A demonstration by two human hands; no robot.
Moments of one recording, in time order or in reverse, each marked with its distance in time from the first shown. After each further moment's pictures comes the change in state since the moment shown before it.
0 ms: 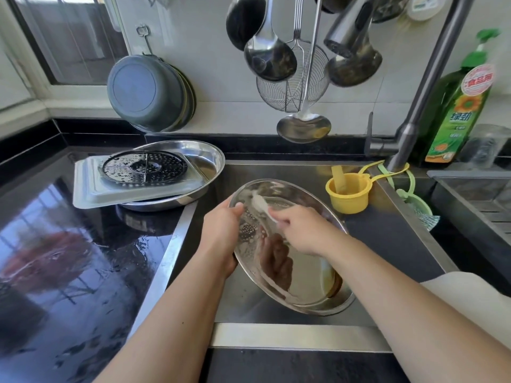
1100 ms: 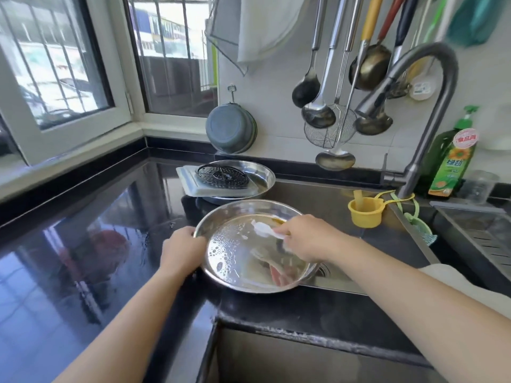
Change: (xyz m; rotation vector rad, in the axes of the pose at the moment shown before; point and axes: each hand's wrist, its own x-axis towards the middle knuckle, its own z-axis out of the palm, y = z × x) left_hand -0.145 0.060 -0.178 0.821 0.388 0.018; right_hand -0.121 -0.127 -0.022 -0.262 -0.119 -0.159
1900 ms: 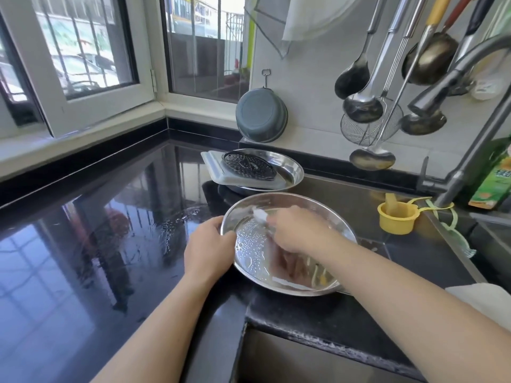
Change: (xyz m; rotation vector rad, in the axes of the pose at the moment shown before) left_hand 0.003 -0.021 0.008 -0.146 0.083 0.142; right_hand 0.066 -0.066 0.026 -0.260 0.048 -0.091
